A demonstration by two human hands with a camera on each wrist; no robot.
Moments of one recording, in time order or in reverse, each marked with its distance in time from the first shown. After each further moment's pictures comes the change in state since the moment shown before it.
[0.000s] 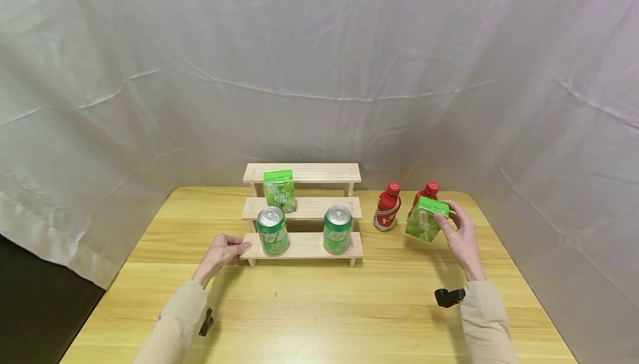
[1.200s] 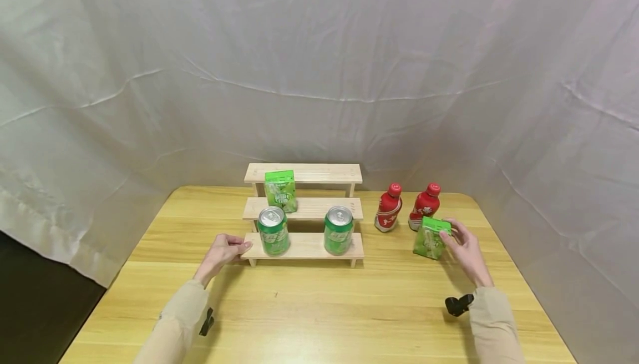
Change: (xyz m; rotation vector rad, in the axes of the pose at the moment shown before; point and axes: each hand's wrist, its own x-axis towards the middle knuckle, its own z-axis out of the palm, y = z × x) left_hand 0.002 -0.003 0.000 -0.006 0.004 -0.005; right_hand -0.012 0.058 -0.025 -0.017 -0.195 0.171
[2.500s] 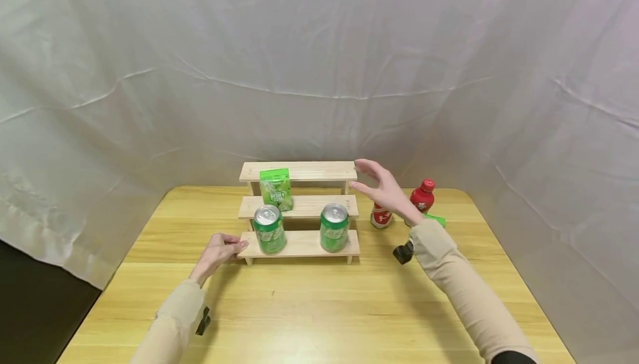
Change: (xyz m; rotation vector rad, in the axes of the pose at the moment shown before) left_hand -0.002 0.003 -0.001 -0.003 -0.027 0.005; right_hand 0.071 -0.185 0.114 -0.123 -0.294 -0.251
